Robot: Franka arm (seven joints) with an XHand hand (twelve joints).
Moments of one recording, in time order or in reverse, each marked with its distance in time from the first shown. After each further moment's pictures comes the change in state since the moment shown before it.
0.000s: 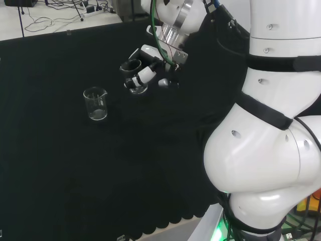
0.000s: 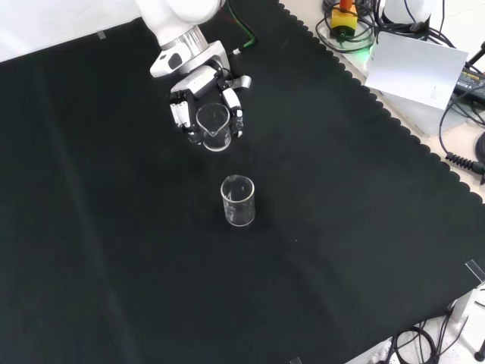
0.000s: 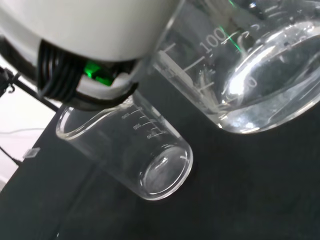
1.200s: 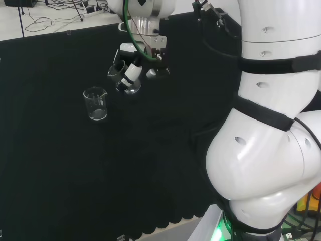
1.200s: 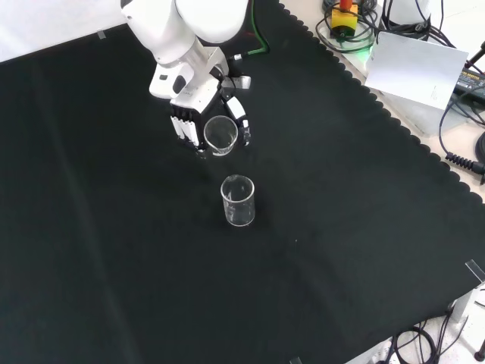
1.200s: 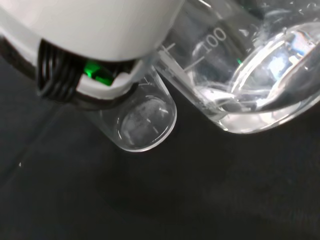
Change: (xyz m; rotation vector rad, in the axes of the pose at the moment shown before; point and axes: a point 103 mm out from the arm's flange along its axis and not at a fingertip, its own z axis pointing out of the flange) arm 0.033 0.024 -0.003 0.253 -0.259 0.003
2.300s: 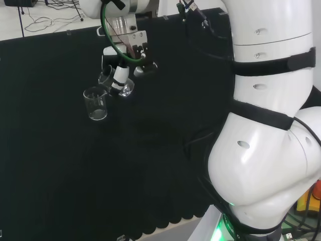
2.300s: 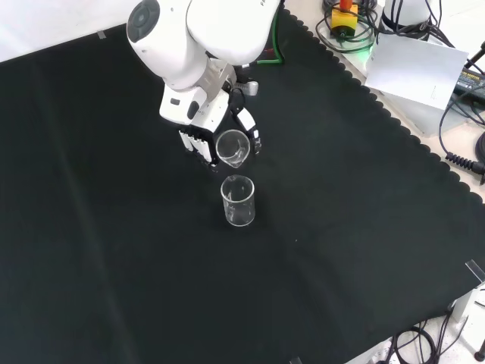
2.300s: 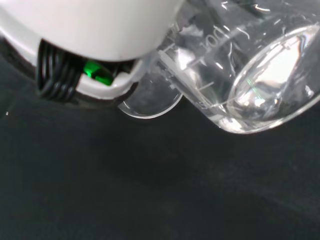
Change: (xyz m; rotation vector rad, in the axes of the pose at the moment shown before) arm 0.034 0.015 -0.002 0.162 -0.172 0.013
